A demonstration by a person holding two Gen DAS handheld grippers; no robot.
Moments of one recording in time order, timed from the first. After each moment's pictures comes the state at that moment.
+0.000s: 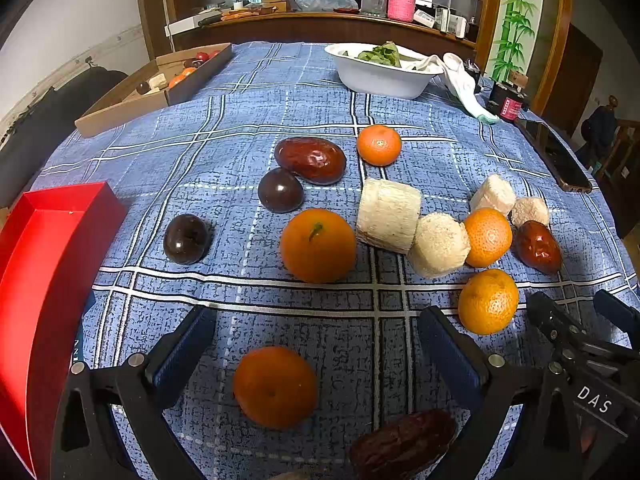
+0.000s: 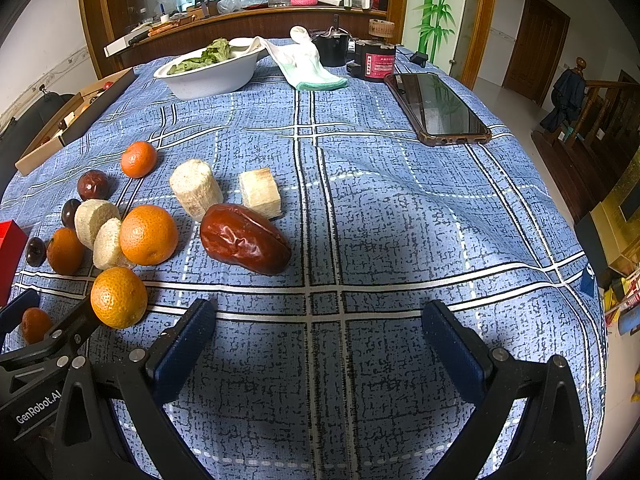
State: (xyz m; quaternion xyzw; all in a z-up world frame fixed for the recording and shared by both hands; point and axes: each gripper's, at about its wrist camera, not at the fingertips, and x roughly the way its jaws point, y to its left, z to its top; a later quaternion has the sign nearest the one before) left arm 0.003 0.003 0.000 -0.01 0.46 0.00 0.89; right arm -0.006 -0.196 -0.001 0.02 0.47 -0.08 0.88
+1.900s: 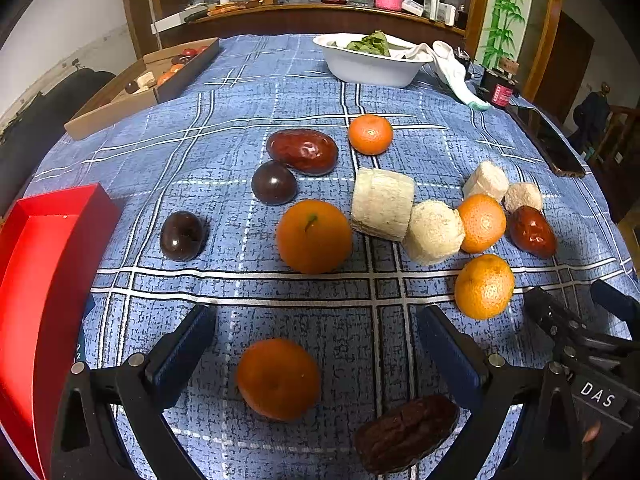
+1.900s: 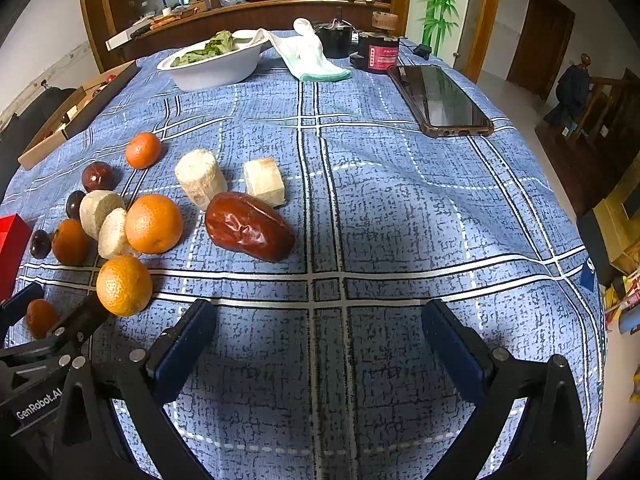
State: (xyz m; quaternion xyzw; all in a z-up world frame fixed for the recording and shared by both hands) left arm 0.002 0.003 0.002 0.01 0.47 -0.03 0.88; right arm -0.009 -0.195 -0.001 0.02 0.48 -0.08 0.87
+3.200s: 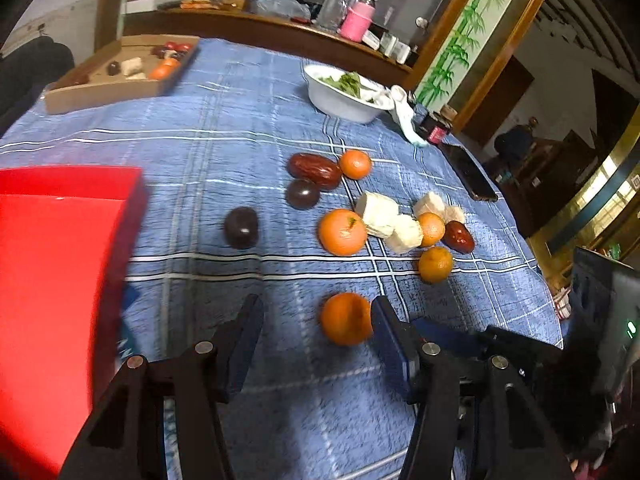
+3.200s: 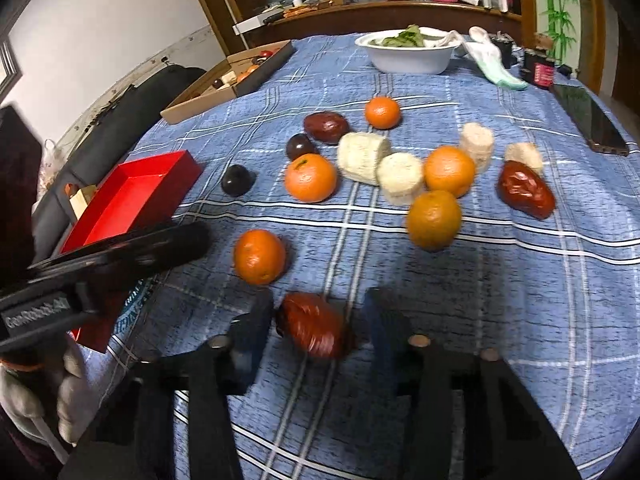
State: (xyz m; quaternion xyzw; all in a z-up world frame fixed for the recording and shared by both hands) left arm -0.026 0.092 0.028 -0.10 0.46 -0.19 0.86; right arm -0.045 -0.076 0.012 0.06 0.47 0.15 0.87
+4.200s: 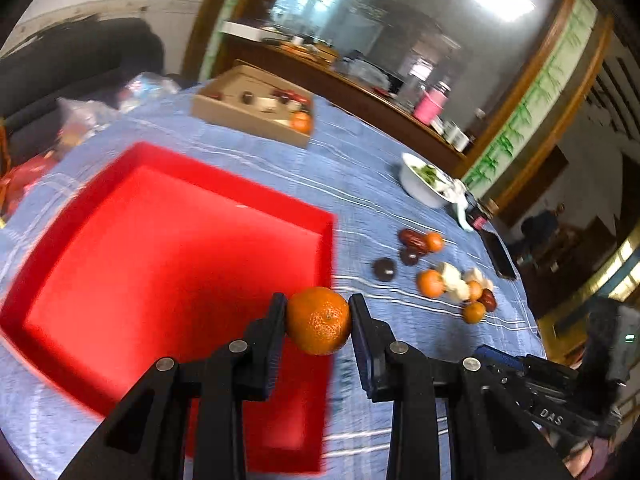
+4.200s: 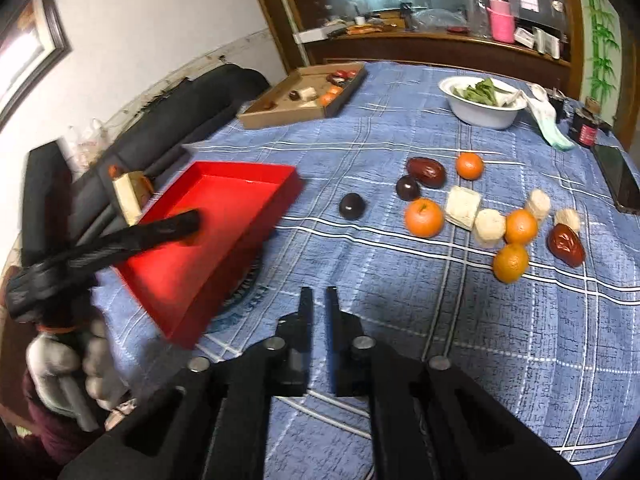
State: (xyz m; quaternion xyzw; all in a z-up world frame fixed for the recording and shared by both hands) left arm -0.095 0.259 0.065 -0.20 0.38 -0.09 0.90; right arm -0.077 -0.021 0.068 0.03 0.45 0.21 0.87
